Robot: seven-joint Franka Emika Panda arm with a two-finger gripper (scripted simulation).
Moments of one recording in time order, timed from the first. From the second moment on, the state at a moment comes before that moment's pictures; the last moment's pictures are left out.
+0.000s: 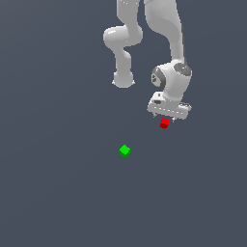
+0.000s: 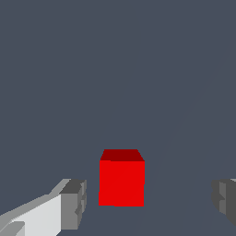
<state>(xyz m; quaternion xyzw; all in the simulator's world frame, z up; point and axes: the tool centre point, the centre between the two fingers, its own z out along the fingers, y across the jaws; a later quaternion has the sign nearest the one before) -0.158 0.226 0.078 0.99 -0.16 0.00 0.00</state>
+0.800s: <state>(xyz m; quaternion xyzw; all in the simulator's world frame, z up) -0.165 0.245 0.061 0.99 -0.17 0.00 0.00</state>
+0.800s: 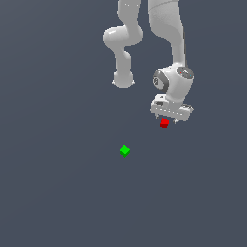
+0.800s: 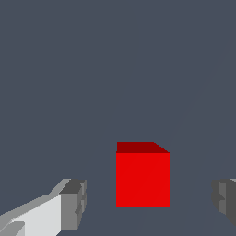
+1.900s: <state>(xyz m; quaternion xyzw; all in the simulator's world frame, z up) -0.165 0.246 0.020 0.99 -0.17 0.00 0.00</state>
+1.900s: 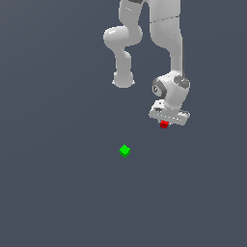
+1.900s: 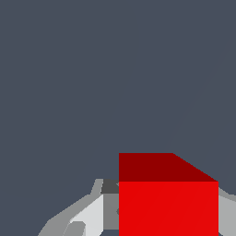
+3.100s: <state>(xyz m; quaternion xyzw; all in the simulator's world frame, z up) -0.165 0.245 0.110 0.99 -0.17 0.00 0.00</state>
